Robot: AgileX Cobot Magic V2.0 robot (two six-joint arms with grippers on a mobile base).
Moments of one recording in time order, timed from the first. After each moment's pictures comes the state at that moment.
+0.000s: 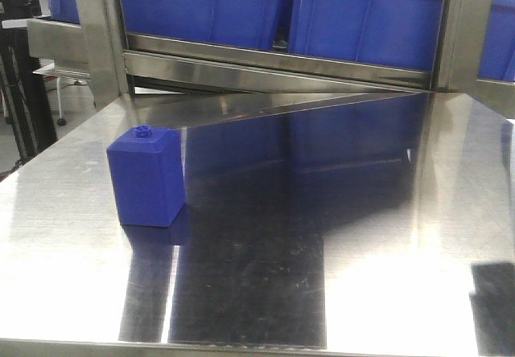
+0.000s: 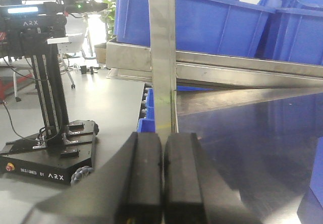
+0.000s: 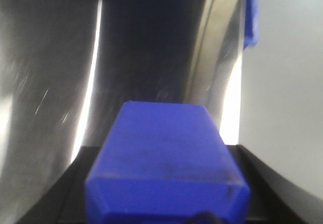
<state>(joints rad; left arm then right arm) -0.06 -0.01 0.01 -0.11 0.04 0.10 0.07 0.96 -0.67 -0.03 0.41 0.05</state>
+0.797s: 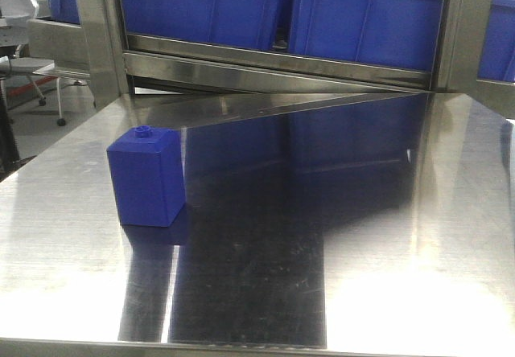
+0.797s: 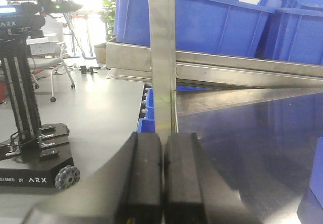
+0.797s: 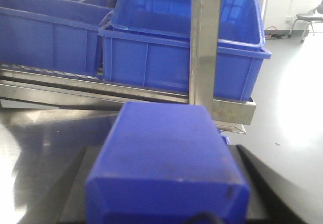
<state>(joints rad) -0.06 -0.01 0.01 -0.11 0.04 0.10 0.02 0.25 -0.40 0.03 0.24 0.04</state>
